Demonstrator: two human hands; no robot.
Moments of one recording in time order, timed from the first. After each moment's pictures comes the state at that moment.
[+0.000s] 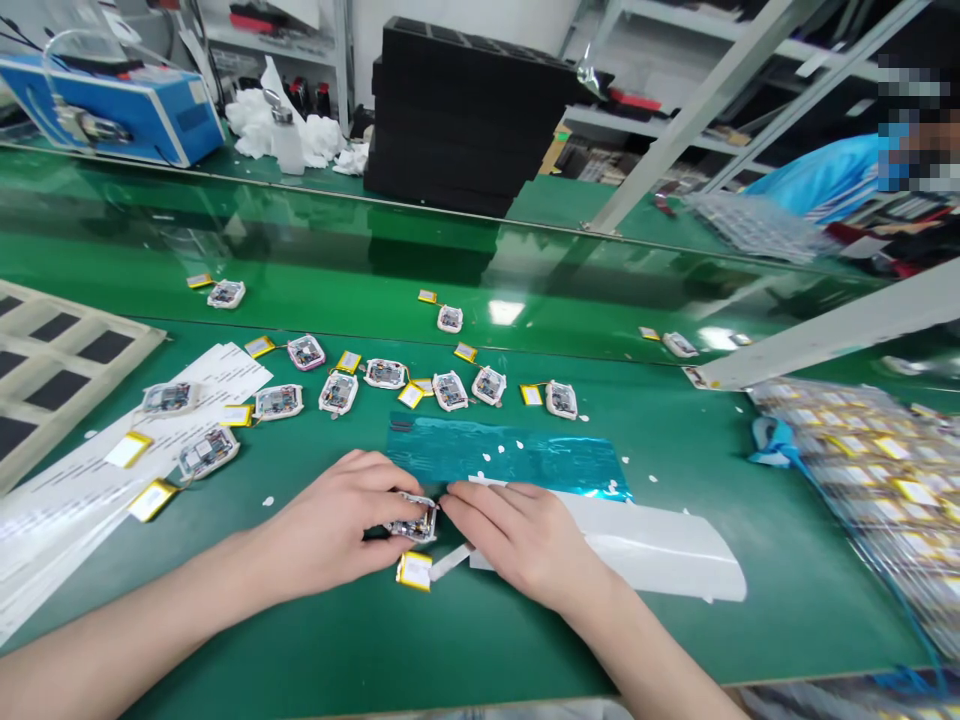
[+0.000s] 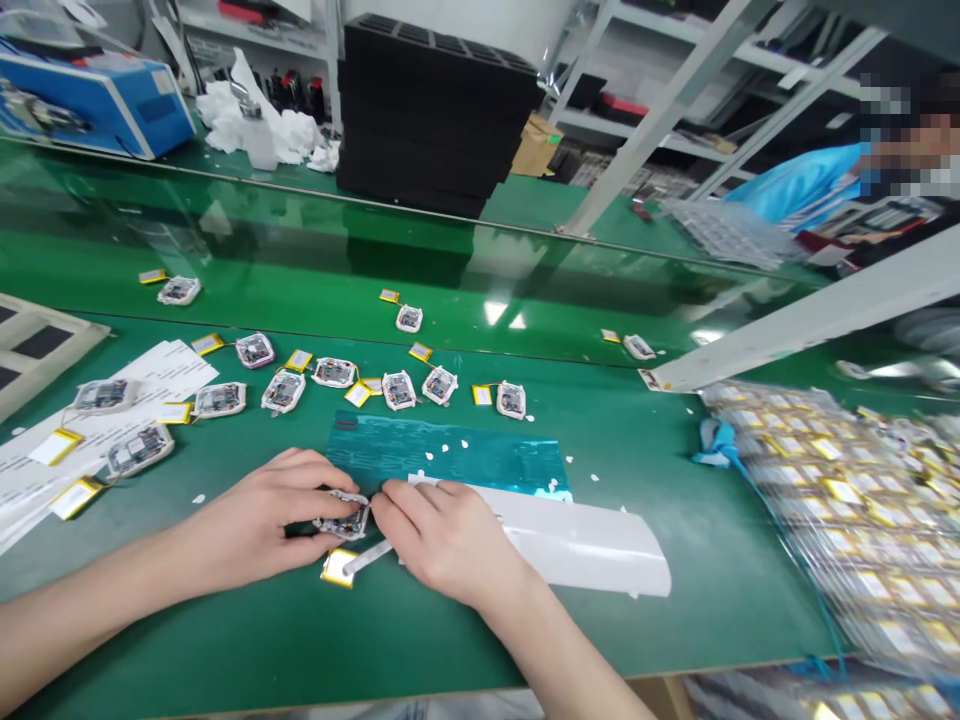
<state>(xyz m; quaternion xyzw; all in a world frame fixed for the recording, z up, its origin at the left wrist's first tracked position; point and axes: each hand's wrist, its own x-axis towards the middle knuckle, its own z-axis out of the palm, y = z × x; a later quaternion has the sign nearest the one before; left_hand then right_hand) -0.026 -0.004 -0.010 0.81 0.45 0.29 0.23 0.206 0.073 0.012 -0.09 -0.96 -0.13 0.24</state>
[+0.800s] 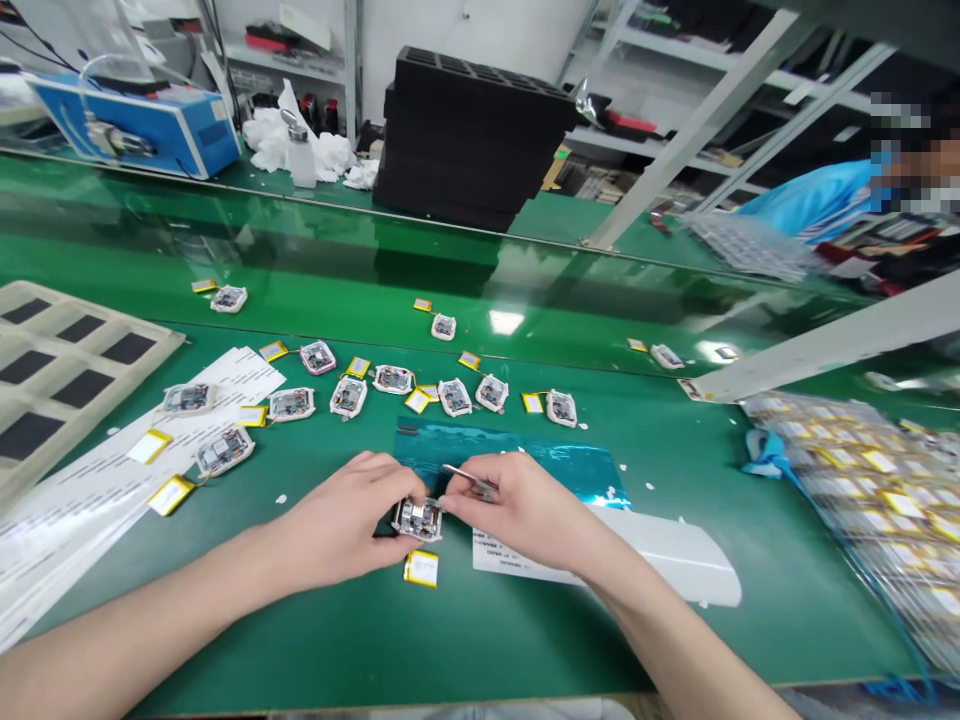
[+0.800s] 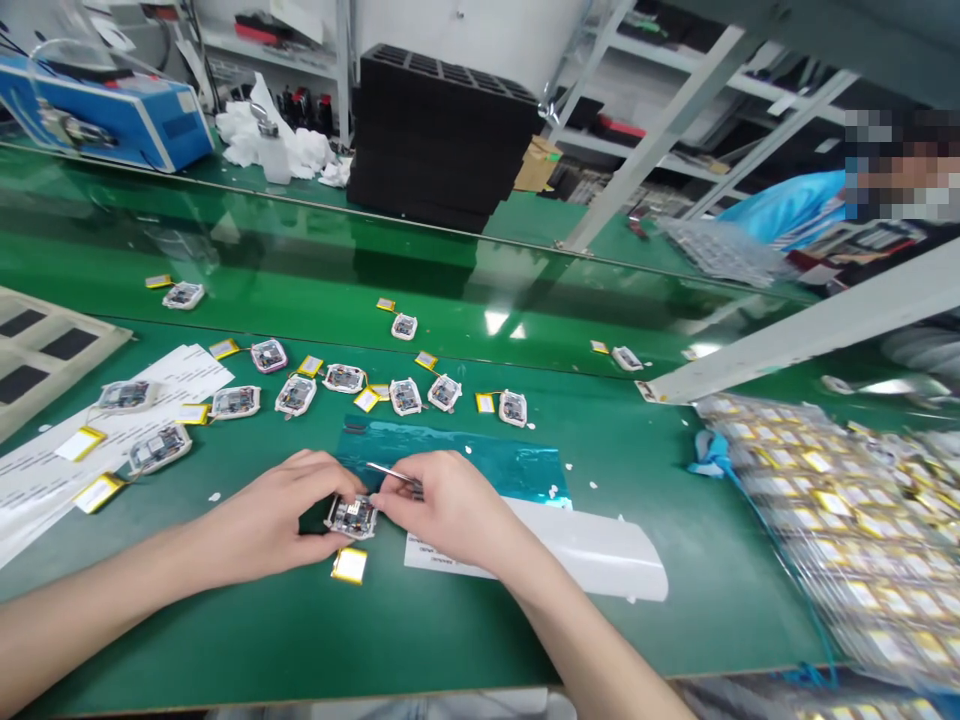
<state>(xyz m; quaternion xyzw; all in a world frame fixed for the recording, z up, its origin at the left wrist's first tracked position) -0.023 -0.001 -0.008 0.77 0.50 0.27 0.29 0.183 0.093 0.038 -0.36 -0.84 0.41 0.05</state>
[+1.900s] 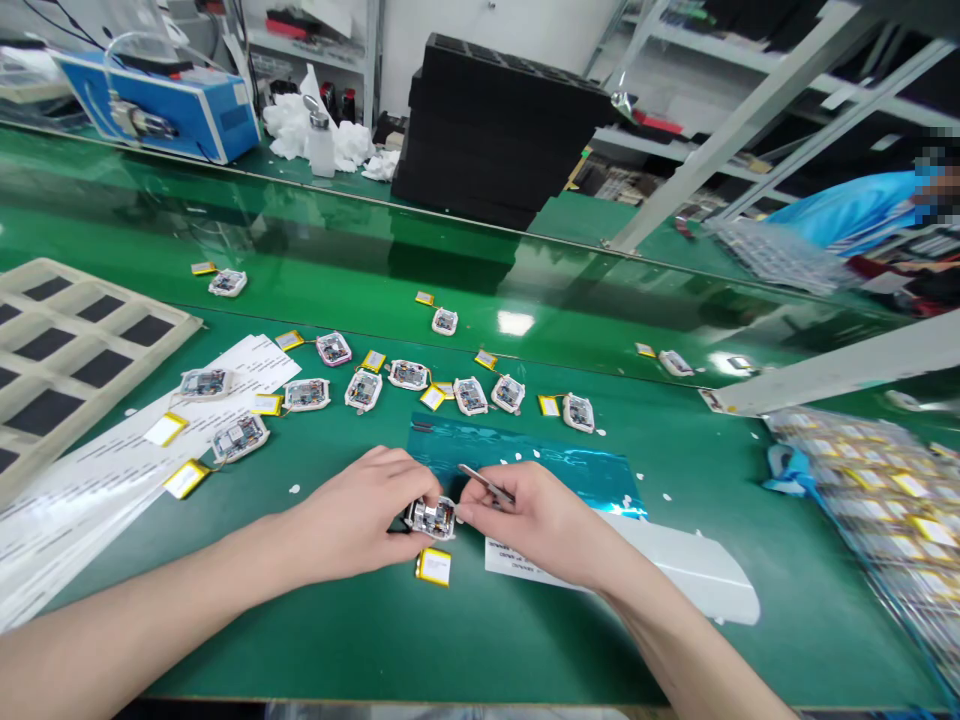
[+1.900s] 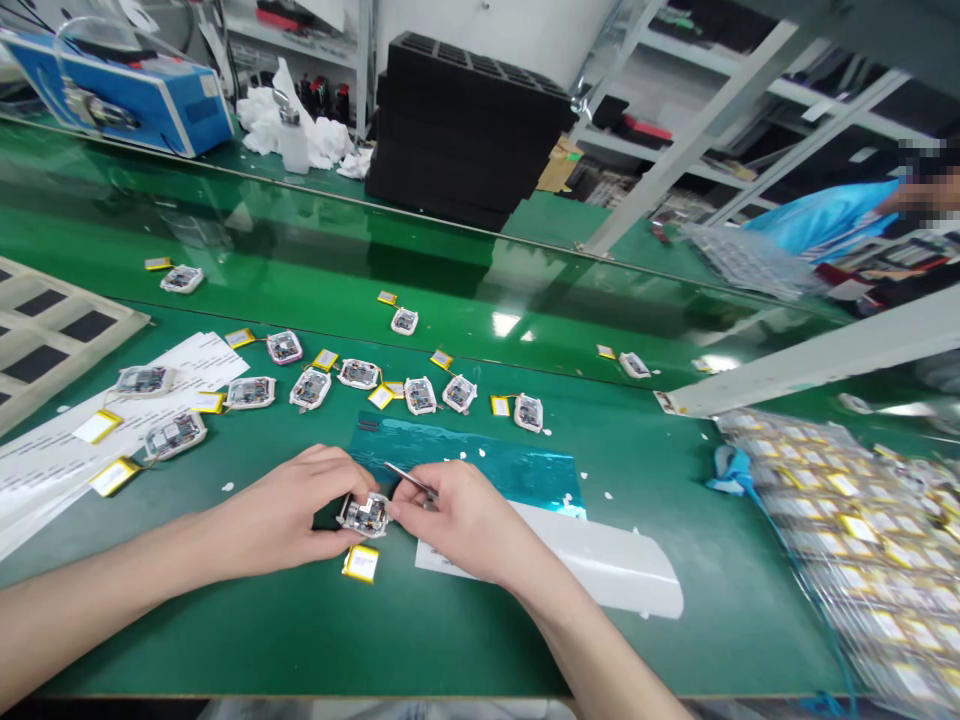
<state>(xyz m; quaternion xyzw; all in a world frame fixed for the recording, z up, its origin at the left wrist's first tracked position) -0.021 0.000 -0.007 0.78 0.49 0.27 0.29 0.187 0.088 0.037 -0.38 -0.77 0.52 0.01</state>
